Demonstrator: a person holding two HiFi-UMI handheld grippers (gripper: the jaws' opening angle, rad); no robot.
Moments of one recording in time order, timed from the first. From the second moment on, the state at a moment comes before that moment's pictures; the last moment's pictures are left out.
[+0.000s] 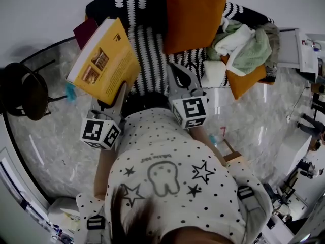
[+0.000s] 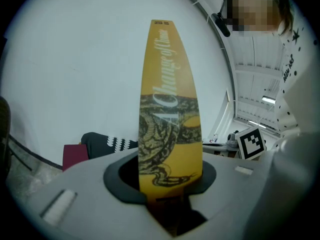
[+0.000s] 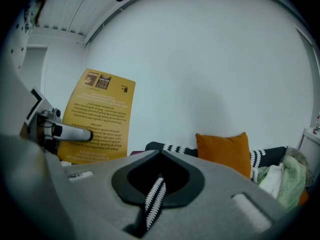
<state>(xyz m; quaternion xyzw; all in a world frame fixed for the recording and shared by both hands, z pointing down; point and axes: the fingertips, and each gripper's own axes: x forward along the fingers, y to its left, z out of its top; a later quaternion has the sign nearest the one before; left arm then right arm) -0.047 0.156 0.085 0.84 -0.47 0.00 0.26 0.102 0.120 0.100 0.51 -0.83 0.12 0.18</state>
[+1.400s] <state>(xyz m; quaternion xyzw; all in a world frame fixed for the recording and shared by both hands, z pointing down) -0.059 0.118 0.121 0.85 -0.41 0.03 0.32 0.107 0.104 0.115 0.52 -0.83 0.13 0.19</state>
